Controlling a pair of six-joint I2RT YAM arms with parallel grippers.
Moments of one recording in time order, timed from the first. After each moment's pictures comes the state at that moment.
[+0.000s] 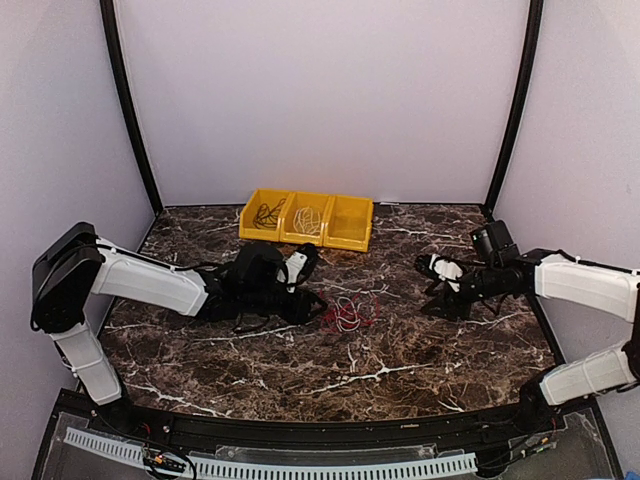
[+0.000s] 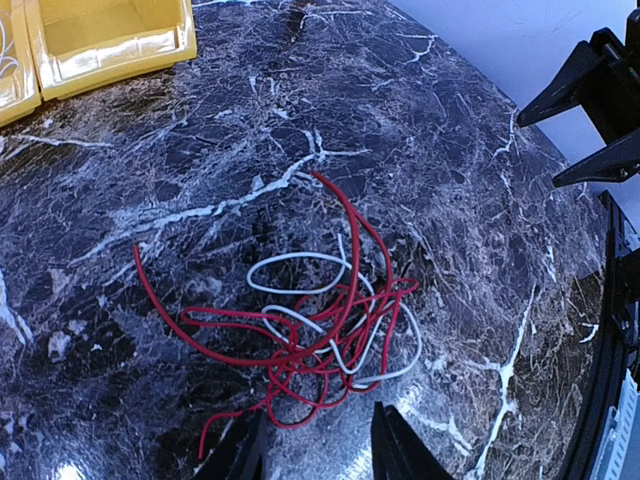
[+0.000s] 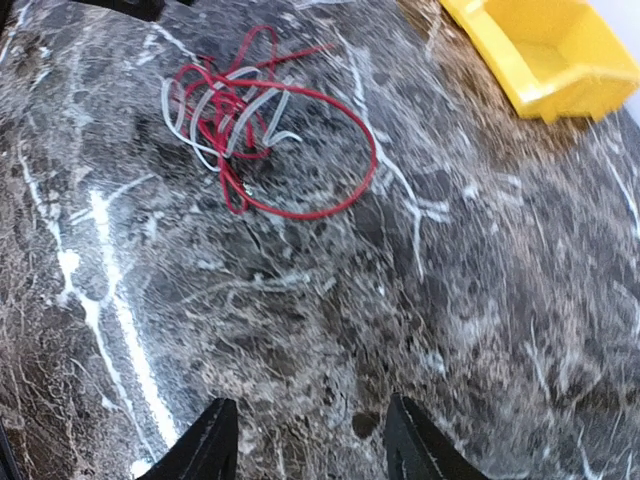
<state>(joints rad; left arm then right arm) -0.88 1.74 0.93 0.19 0.12 -0.31 0.37 1.23 0.69 -0.40 -0.46 -0.66</state>
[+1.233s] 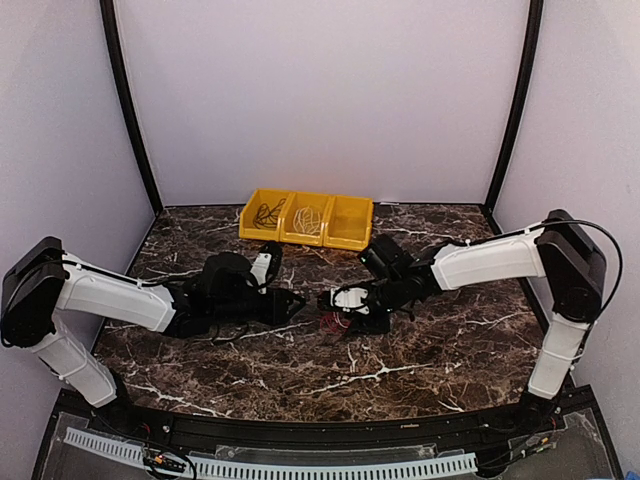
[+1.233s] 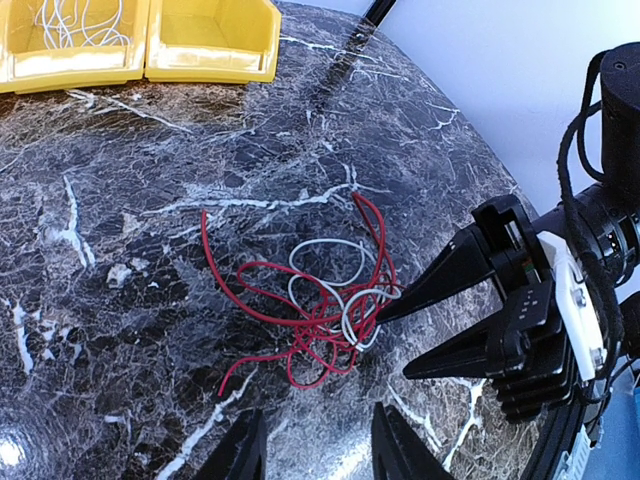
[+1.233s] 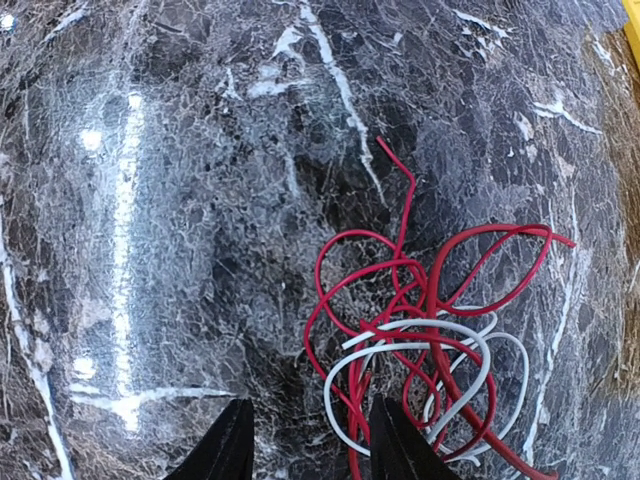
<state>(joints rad) -0.88 1.53 0.68 0.35 0.04 -0.53 0.86 1.81 1.10 -0.34 -0.27 -0.71</state>
